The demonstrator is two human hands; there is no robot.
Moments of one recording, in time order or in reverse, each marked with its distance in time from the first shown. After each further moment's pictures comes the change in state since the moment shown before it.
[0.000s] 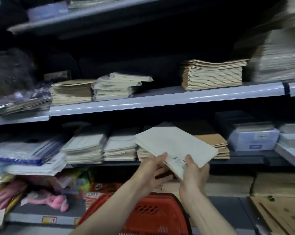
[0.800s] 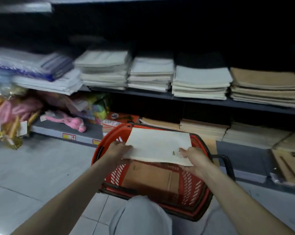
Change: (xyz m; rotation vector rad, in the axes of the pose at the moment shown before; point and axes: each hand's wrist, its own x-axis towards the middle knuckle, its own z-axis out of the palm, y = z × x) left_hand -0.001 -0.148 -0.262 0.286 0.541 -0.266; right_hand 0.020 0.179 -0.071 -0.901 -0.281 0.606
